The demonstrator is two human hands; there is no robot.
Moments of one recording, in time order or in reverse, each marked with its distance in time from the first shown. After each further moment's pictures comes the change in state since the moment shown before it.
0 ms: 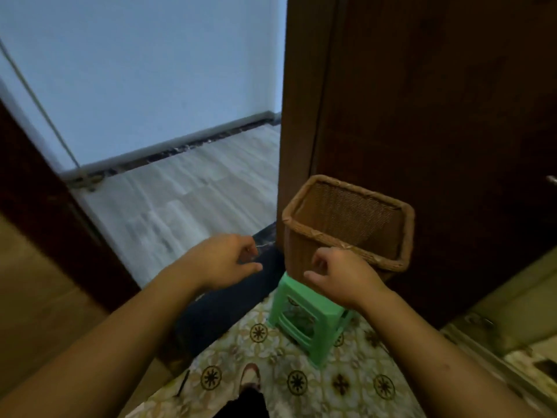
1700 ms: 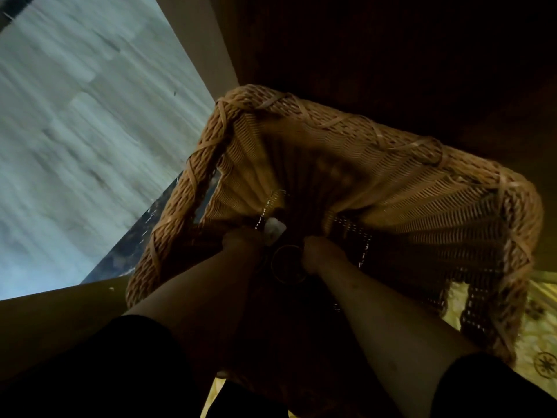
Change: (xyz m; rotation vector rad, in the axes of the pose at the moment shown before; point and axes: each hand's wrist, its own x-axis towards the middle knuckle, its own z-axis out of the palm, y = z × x) left_hand 0.531 -0.027 0.325 -0.008 -0.782 -0.543; right_hand 0.397 0.345 0.230 0.148 -0.730 0.462
